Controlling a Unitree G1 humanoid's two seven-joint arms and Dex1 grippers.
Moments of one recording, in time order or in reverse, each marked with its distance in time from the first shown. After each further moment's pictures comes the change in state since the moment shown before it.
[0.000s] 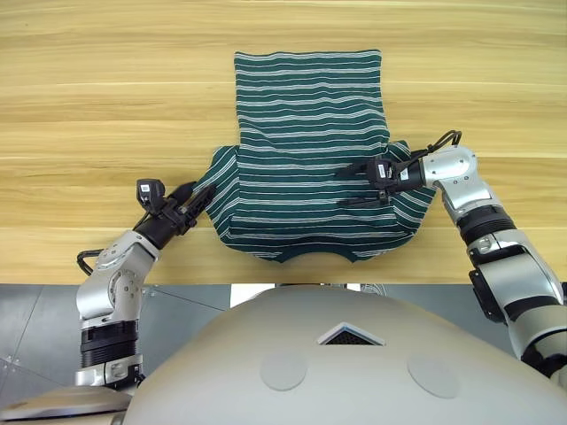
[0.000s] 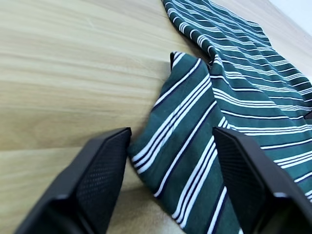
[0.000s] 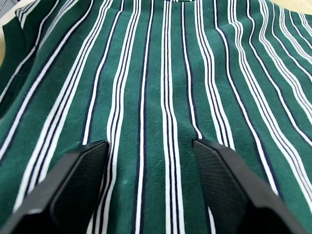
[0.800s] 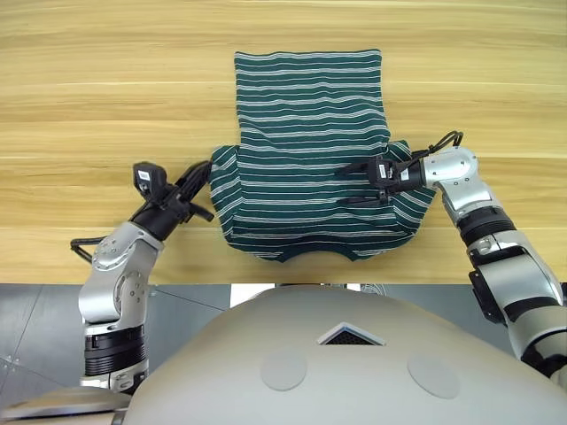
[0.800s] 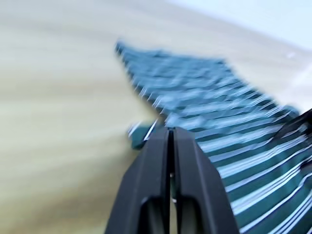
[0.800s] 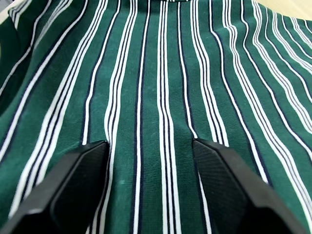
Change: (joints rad) left arm -0.023 -0.063 -0.059 -0.296 0.042 -0.109 0.026; right arm 0.008 0.003 -0.016 -0.002 0.000 -0.020 -0.011
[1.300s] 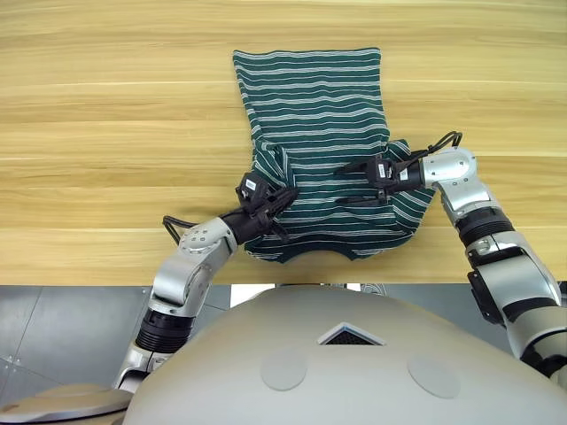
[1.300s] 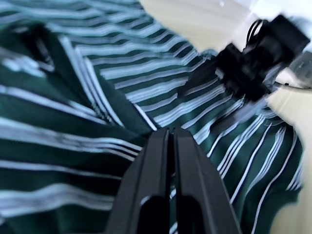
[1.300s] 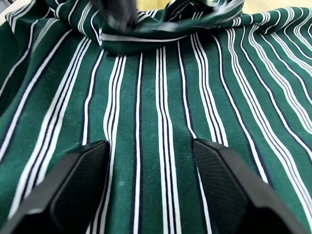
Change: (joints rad) left arm -0.060 -0.016 -0.465 0.106 0.211 0.114 0.057; right arm 0.004 0.006 -0.006 -0.012 -0.002 -0.001 -0.002
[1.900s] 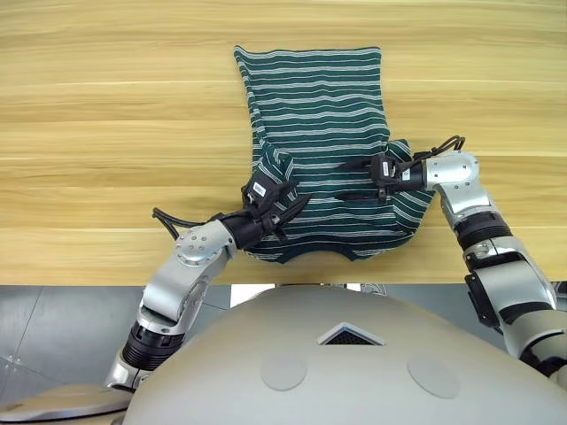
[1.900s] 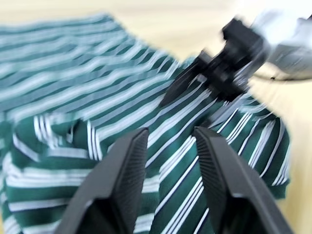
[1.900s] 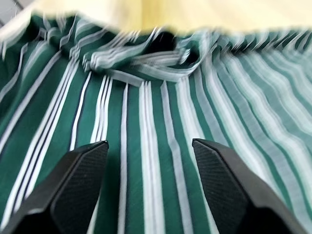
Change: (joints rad) left arm 0.023 0.041 0.010 -0.307 0.023 0.050 0.044; right arm 0.035 0.029 -0.098 -0.036 0.094 -0.007 0.016
